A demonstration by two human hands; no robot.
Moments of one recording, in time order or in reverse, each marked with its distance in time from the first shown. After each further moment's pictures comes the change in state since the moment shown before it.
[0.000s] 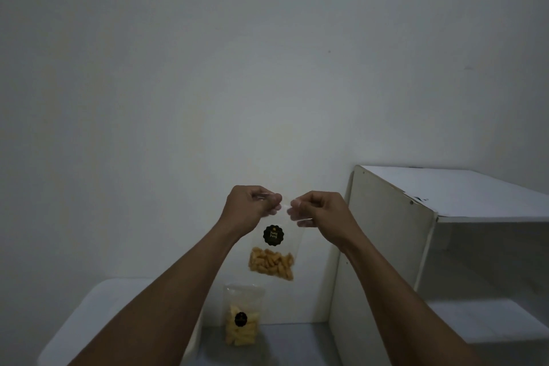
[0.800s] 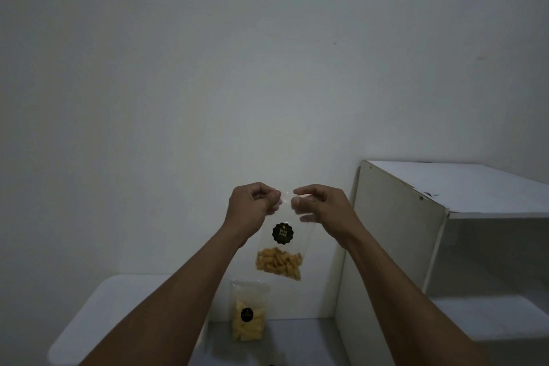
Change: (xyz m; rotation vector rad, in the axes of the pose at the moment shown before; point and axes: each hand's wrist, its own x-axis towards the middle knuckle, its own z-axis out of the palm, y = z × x) left_hand -0.001 -0.011 0.003 -0.107 0.084 -0.011; right_hand 0.010 0.007 0.005 0.037 0.001 0.016
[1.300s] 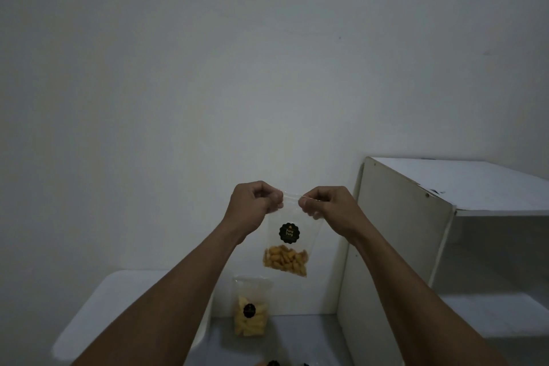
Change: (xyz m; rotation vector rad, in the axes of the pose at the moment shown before) left_hand 0.002 -0.002 -0.009 -0.024 -0.061 -0.032; right_hand 0.002 0.003 -0.004 -0.213 -0.016 -0.026
